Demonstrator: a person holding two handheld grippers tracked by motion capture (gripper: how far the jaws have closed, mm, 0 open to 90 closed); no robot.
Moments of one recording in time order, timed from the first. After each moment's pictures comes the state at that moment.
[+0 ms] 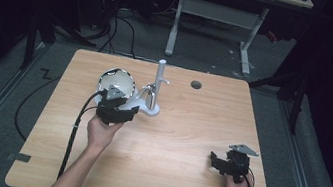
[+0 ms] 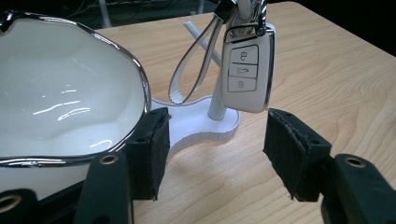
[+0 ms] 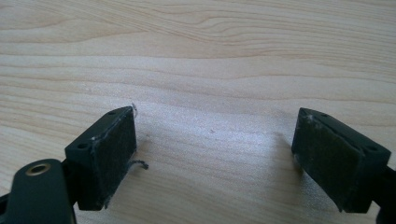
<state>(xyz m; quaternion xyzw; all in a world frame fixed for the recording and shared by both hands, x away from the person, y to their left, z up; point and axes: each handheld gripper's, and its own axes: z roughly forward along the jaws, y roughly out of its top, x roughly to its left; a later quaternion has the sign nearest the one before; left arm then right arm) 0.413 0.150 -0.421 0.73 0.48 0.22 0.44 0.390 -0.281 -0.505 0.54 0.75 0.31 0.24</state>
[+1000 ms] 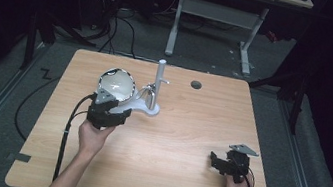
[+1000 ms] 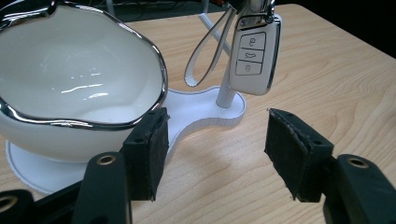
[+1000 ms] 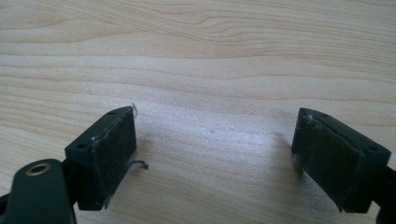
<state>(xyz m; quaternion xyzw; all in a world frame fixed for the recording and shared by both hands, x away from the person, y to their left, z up) 0.393 0.170 -0.421 0.71 0.49 0.22 0.45 0.390 -0.281 -0.505 0.54 0.75 0.31 0.24</state>
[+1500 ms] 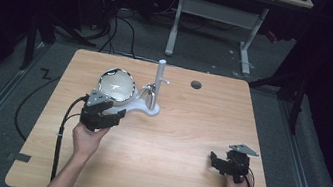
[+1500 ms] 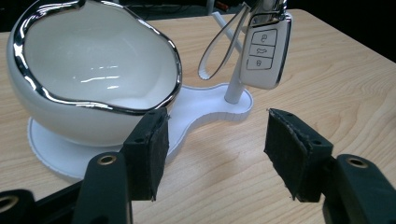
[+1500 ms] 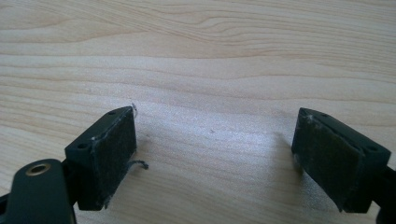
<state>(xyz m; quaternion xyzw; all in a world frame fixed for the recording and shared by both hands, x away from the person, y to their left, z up) 0.383 0.184 -0.423 0.70 0.50 0.22 0.45 0.390 -0.281 -0.505 0.54 0.75 0.31 0.24</state>
